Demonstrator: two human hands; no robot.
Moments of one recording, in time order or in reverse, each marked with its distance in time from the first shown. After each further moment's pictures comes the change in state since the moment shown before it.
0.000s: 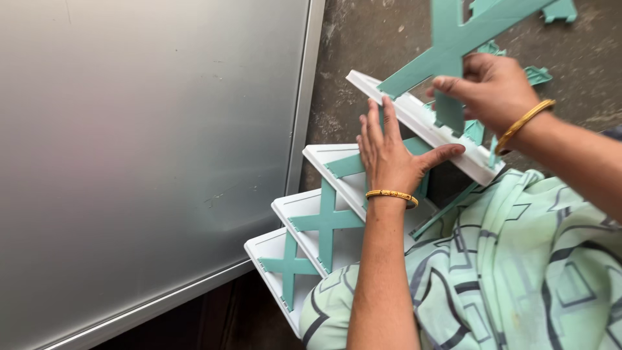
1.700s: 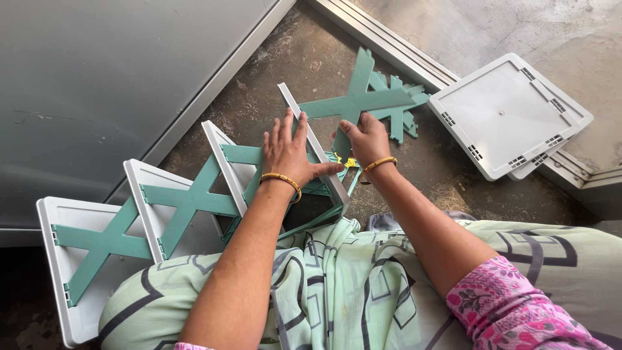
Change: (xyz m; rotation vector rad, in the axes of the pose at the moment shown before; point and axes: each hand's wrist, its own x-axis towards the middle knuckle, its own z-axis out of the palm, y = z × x) left_hand 0.012 -0.001 0.005 -0.012 -0.077 -0.116; right_hand 0.019 0.012 -0.004 -0.094 -0.054 -0.169
